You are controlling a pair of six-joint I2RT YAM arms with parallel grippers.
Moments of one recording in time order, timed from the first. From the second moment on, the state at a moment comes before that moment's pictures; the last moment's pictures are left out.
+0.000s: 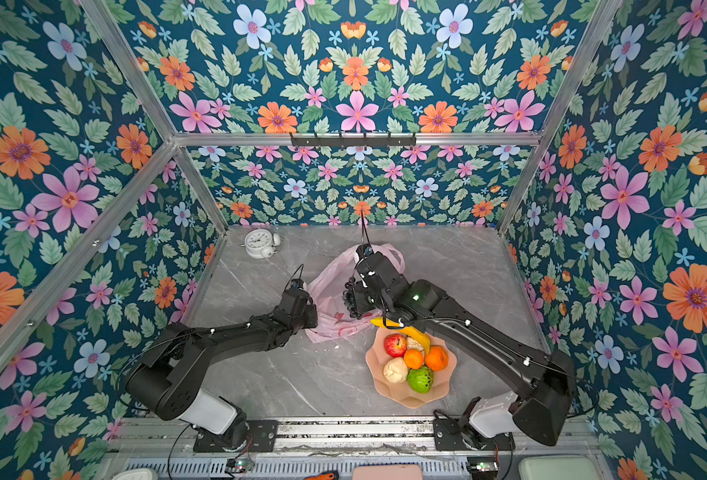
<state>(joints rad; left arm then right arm) -0.55 1.55 0.64 0.10 -0.21 -0.47 0.85 1.36 1.35 -0.68 0.15 0.39</state>
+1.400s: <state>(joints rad) -0.55 1.55 0.64 0.10 -0.24 -0.47 1.06 1.12 1.20 -1.00 0.15 0.47</state>
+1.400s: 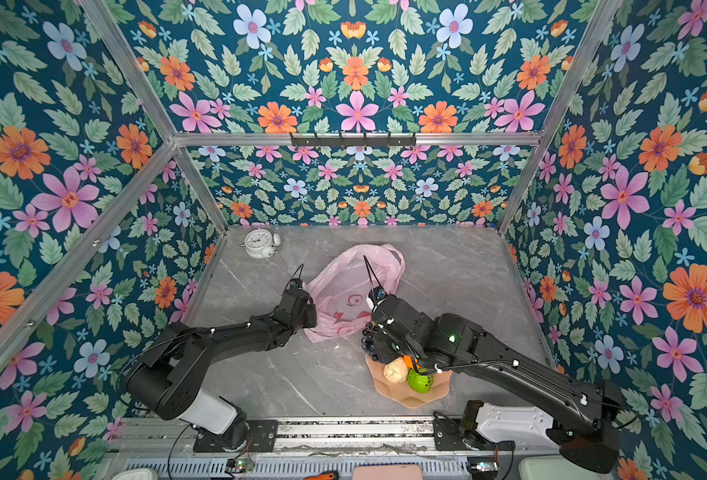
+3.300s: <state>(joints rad) -0.55 1.57 0.65 0.10 -0.23 -0.47 1.12 1.09 0.88 -1.24 0.17 0.82</state>
